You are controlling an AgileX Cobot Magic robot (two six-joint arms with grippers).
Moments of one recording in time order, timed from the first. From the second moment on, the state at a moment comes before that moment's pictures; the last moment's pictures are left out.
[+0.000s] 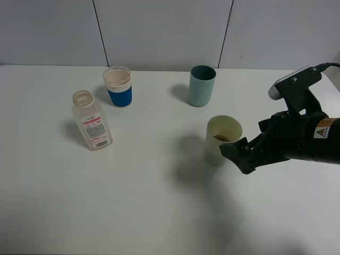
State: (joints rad) left arm -0.01 0.00 -0.51 0.07 1.05 -0.04; right arm 0.55 1.14 -0.35 0.30 0.01 -0.34
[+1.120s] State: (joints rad) left arm -0.01 0.00 -0.51 0.07 1.05 -0.04; right arm 0.55 1.49 -0.35 0.21 -0.21 -0.31
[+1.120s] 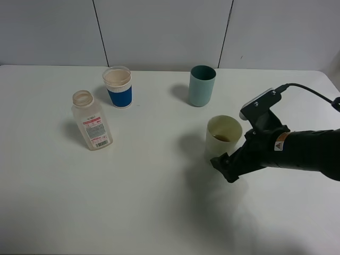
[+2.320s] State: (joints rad) left arm -0.01 0.00 -0.51 0.07 1.05 -0.04; right arm 0.55 1.95 -0.17 0.04 -1.20 -0.24
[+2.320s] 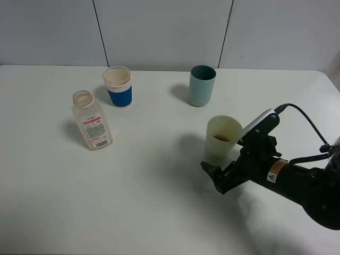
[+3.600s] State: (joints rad) left arm -0.01 0.00 -0.51 0.07 1.05 -0.04; right arm 0.55 1.98 -0.22 0.04 -1.20 -0.24
